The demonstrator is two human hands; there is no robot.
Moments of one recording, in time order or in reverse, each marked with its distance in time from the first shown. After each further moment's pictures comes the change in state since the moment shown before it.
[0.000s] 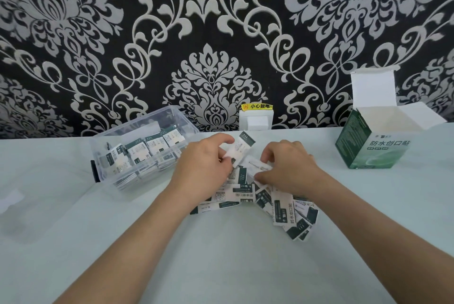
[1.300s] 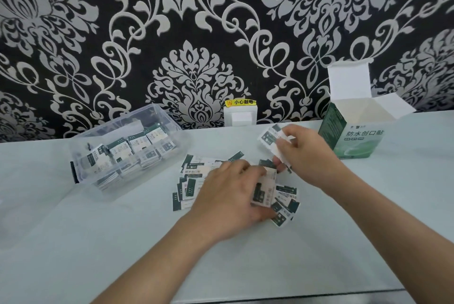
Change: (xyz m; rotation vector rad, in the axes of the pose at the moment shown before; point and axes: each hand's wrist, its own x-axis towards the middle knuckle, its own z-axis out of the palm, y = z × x) left_hand -0.036 0.030 0.048 0.316 -0.293 0.333; right_hand -0.022 0.040 -0.025 0.549 0.165 0.046
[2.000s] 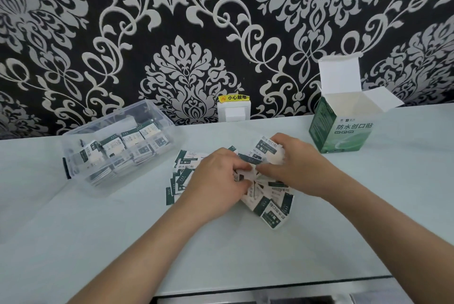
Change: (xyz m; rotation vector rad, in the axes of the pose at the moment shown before) left_hand 0.007 -0.002 -0.008 -0.324 0.121 -0.188; right_hand -0.018 0.007 -0.003 -0.212 -0.154 -0.047
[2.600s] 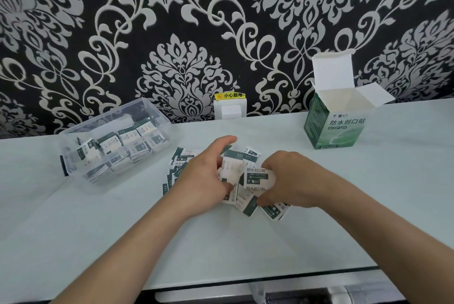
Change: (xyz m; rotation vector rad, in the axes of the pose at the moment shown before) left_hand -0.010 -0.006 -0.009 -0.250 -0.088 -0.087; right_hand -0.027 -0.022 -0.002 -0.399 -0.236 0.015
